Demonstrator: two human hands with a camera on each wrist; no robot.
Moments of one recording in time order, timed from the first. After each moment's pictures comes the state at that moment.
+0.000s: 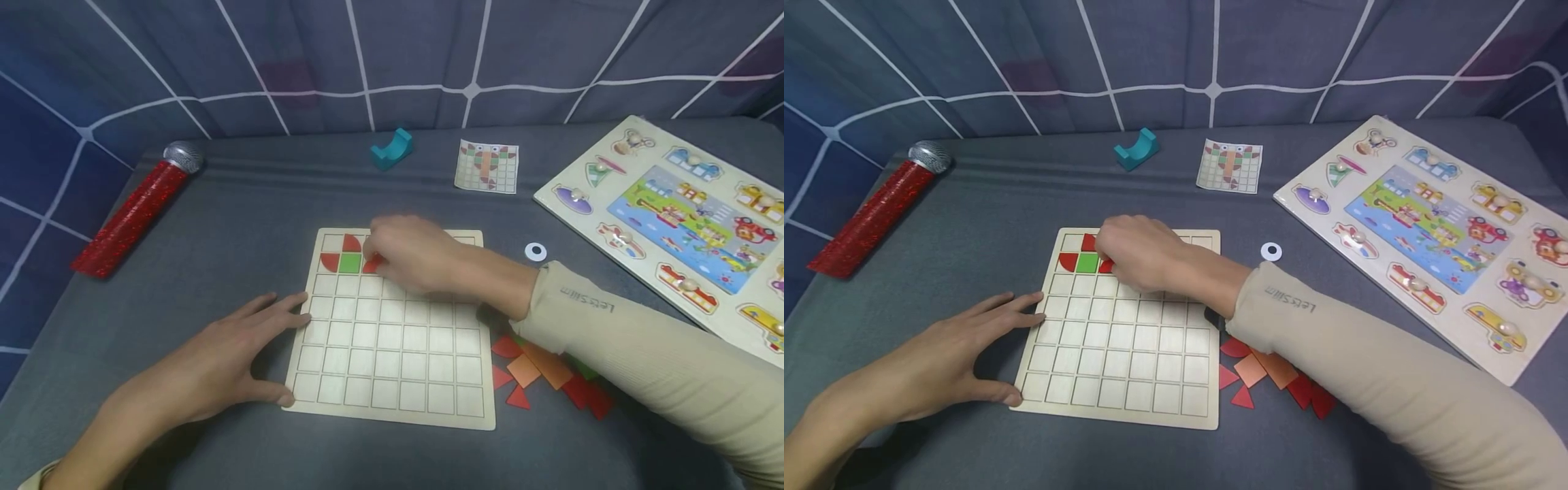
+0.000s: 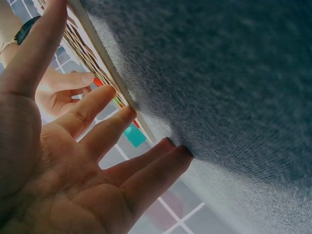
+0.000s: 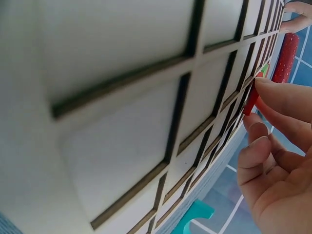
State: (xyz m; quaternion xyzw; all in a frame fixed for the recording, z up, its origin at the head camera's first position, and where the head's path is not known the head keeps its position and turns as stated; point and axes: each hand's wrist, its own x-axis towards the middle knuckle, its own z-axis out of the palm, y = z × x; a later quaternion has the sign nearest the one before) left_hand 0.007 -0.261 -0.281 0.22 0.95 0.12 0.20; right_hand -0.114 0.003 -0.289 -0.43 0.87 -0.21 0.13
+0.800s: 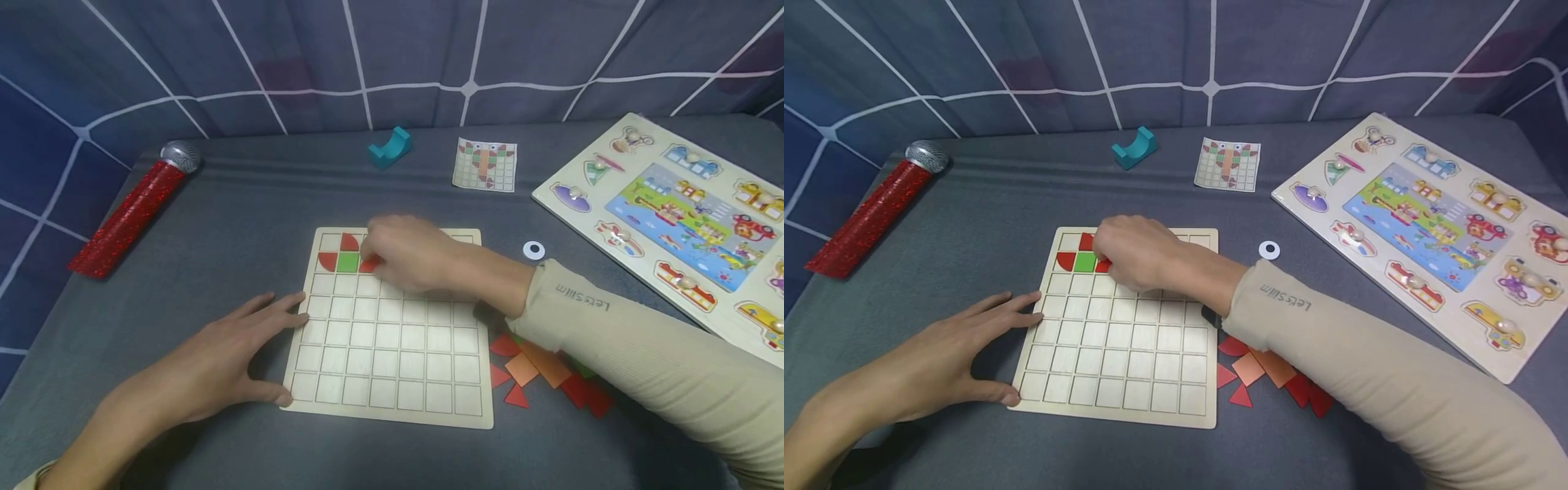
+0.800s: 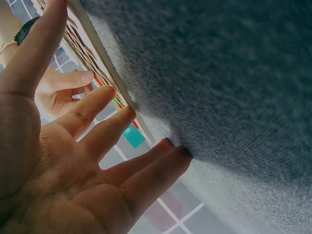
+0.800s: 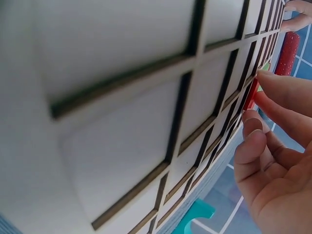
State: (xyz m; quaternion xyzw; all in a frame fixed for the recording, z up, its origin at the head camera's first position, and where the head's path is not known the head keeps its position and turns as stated) left_hand 0.006 -0.259 -0.280 0.21 0.95 0.12 0.21; right_hand -0.115 0.003 -0.290 -0.44 0.86 -0.21 0.14
